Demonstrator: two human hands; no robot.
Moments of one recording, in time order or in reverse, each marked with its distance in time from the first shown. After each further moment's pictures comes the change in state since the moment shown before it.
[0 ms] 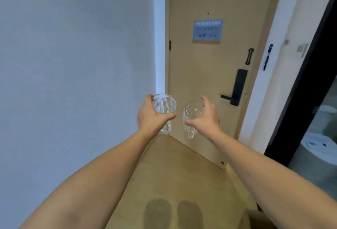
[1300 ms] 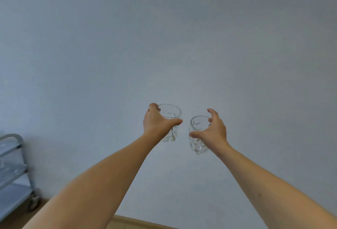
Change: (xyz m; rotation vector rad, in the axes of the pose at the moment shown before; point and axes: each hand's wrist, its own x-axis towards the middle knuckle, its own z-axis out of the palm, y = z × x) left_hand -0.350 0.042 -0.394 0.479 1.197 -0.495; right_hand -0.327 -0.279 0.127 0.536 -1.068 -0.748
